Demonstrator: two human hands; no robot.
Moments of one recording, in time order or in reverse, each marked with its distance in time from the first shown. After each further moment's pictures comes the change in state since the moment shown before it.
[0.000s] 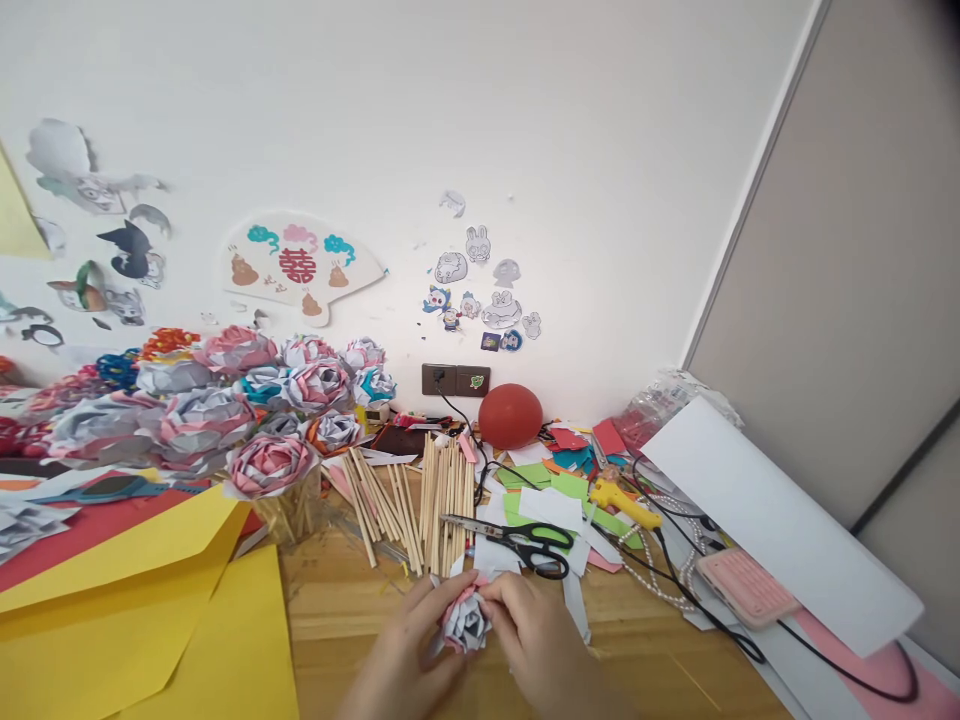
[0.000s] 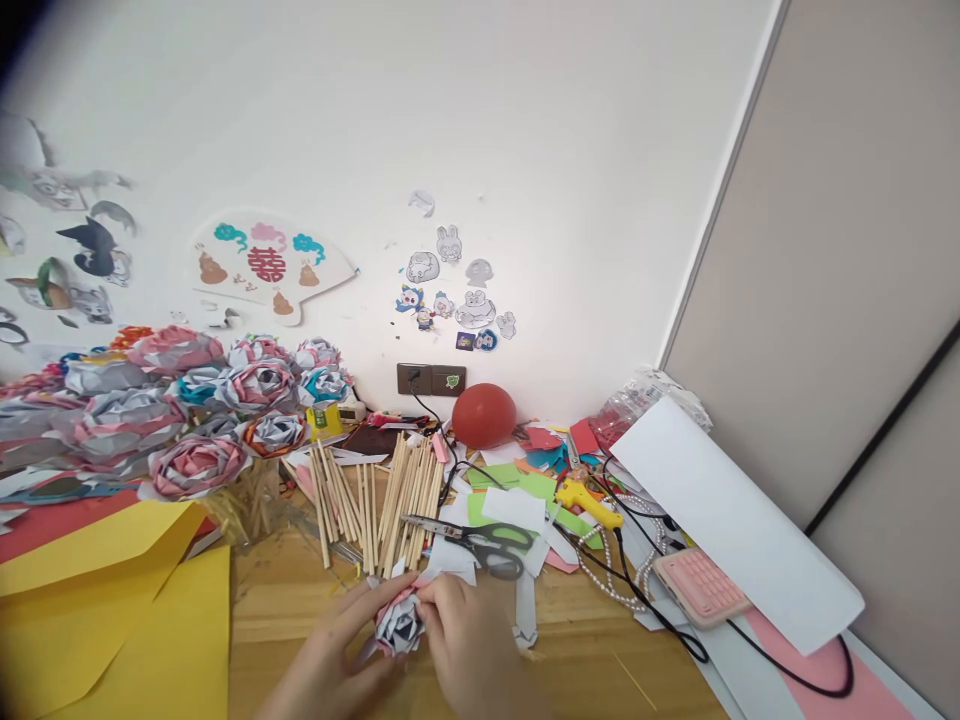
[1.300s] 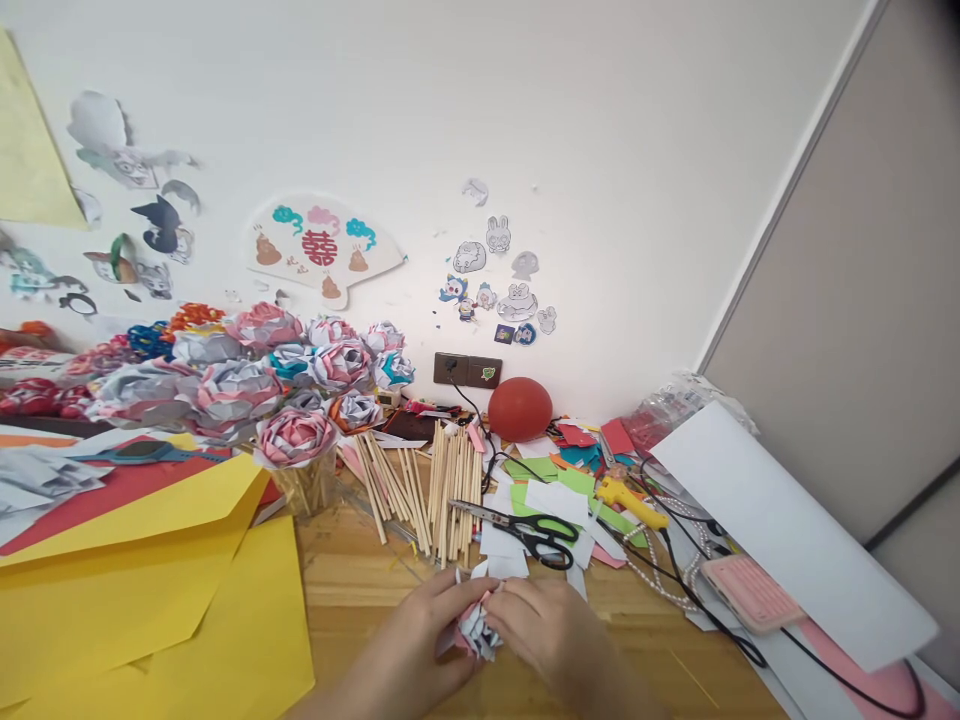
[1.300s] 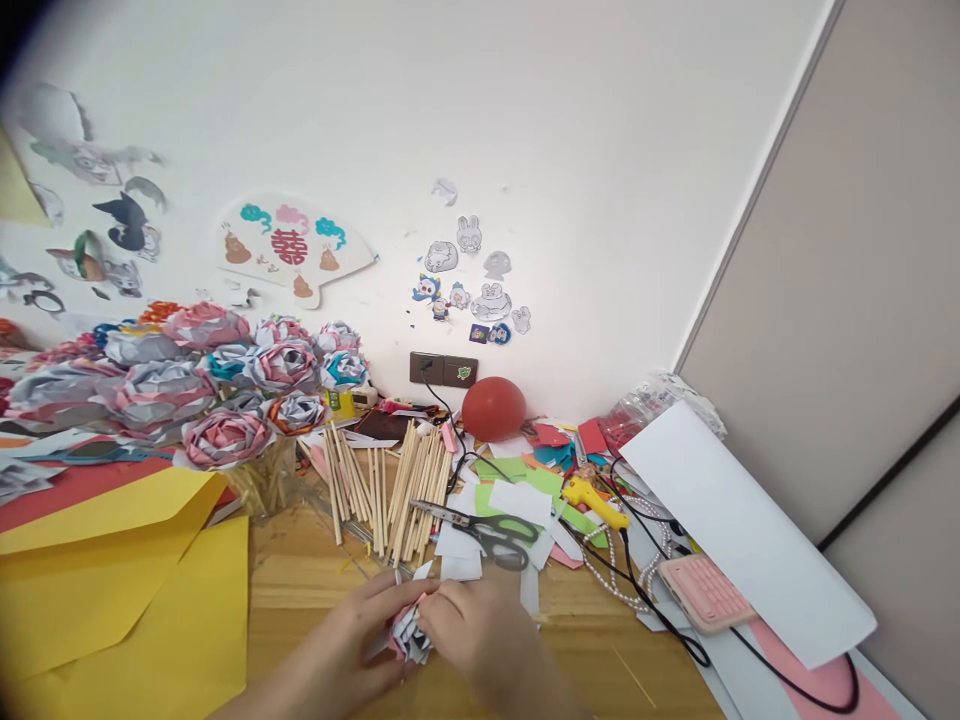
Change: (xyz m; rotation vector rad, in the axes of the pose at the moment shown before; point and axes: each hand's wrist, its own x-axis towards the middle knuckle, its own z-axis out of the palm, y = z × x) left_hand 0.000 0.013 -0.005 0.064 -0.240 0.059; right_hand 0.005 0.002 -0.019 -0.269 -0.114 -0.472
